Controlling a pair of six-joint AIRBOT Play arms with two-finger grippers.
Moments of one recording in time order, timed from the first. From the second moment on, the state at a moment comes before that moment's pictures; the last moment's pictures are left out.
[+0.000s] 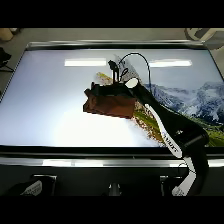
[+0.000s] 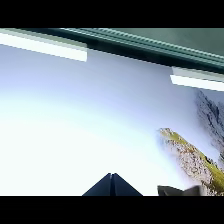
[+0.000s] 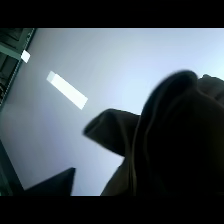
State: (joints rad) left arm 0.21 -1.12 1.55 1.22 -1.02 -1.49; right arm 0.47 -1.88 1.62 -0.40 0.73 1.01
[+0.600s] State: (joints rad) left arm 0.22 -1.08 1.54 1.25 -1.08 -1.47; right arm 0.07 -1.73 1.55 -1.04 1.28 1.17
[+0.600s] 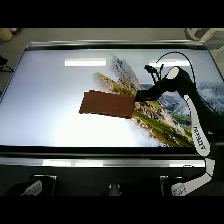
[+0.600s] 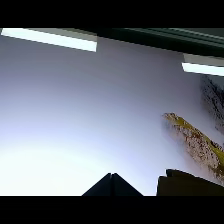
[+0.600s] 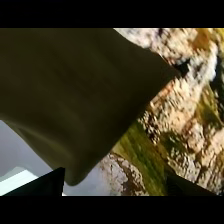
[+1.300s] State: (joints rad) left arm 0.14 -1.08 1.49 1.25 -1.07 -1.46; right arm 0.09 -1.84 1.37 -0.63 1.04 1.11
